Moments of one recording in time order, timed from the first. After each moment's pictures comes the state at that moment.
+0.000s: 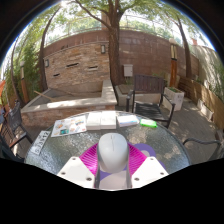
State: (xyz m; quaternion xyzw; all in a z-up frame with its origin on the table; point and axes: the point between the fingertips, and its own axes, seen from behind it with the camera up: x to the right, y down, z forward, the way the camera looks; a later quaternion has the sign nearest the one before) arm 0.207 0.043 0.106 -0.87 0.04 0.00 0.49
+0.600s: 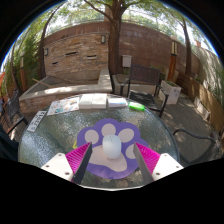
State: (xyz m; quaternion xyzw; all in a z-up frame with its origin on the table) arm 0.250 -0.046 0.079 -0.90 0.02 -0.03 0.43
